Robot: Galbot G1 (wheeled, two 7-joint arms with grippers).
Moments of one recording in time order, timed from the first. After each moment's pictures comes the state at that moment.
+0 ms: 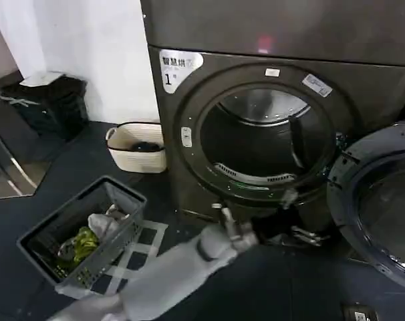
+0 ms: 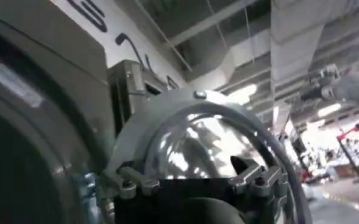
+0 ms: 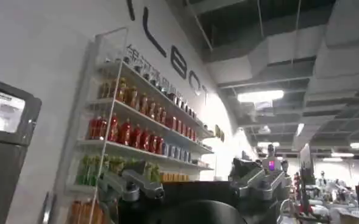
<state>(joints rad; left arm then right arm) 0.51 -1.30 0.47 -1.48 -0.52 -0.54 0.43 -1.64 0.76 2.30 1.33 0.50 -0.16 -0.14</state>
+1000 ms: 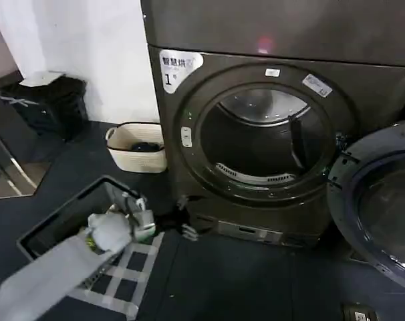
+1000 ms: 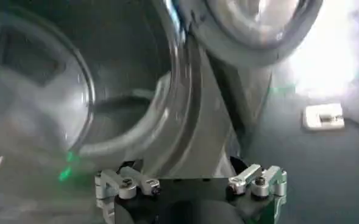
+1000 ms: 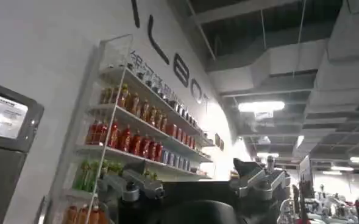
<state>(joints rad) 0.62 -0.68 0.24 -1.71 -0.34 0.03 0.50 -1.63 0.74 2.31 1.34 0.45 -0.16 -0.15</state>
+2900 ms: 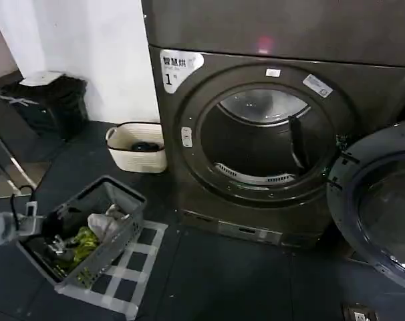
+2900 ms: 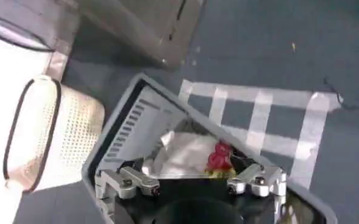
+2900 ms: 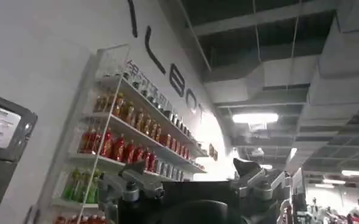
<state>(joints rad) 1.08 0.00 -0.15 -1.68 -0.22 0.02 0.58 -1.58 0.73 2.33 1.36 0.38 -0.14 -0.16</state>
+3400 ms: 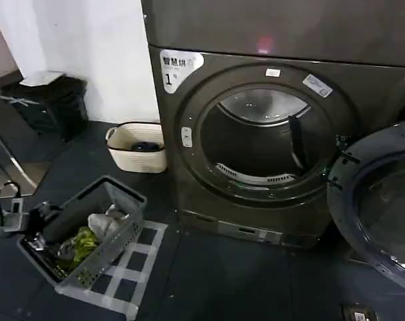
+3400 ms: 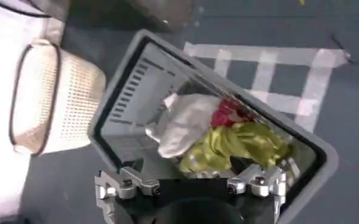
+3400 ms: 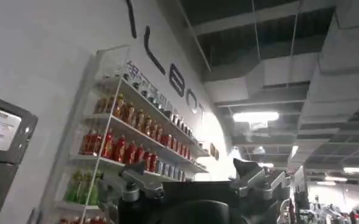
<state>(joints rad) 1.08 0.02 -0.15 -1.59 -0.17 0.00 0.63 -1.56 0.72 2.32 1.34 0.38 -0.14 -0.17</state>
